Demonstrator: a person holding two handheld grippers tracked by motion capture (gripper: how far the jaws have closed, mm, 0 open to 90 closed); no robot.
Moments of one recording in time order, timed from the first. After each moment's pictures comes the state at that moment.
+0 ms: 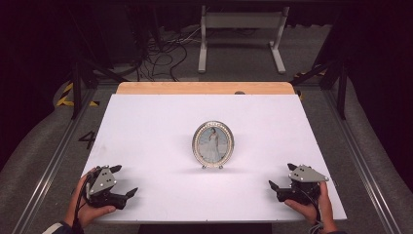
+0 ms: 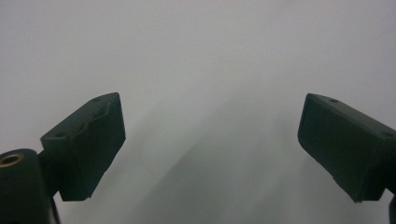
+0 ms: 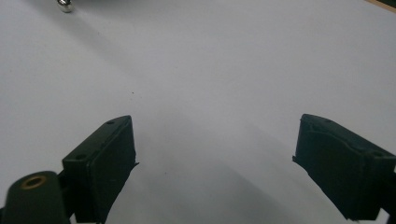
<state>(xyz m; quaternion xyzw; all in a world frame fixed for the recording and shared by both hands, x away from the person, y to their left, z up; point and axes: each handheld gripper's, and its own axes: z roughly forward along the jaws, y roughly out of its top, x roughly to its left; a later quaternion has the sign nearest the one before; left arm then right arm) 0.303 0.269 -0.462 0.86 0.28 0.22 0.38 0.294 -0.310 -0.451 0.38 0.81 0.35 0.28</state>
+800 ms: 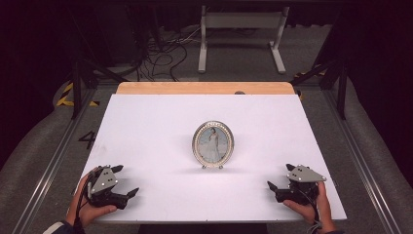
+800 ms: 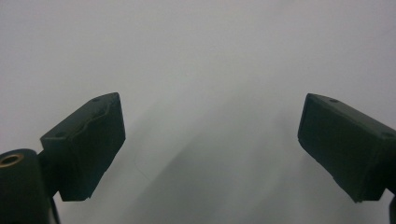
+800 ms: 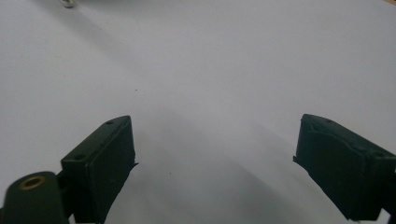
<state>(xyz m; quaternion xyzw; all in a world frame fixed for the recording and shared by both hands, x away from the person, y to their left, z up) 0.306 0.268 -0.464 0.86 0.28 0.21 0.38 0.295 -0.308 -0.455 0.38 0.81 0.35 0.28</state>
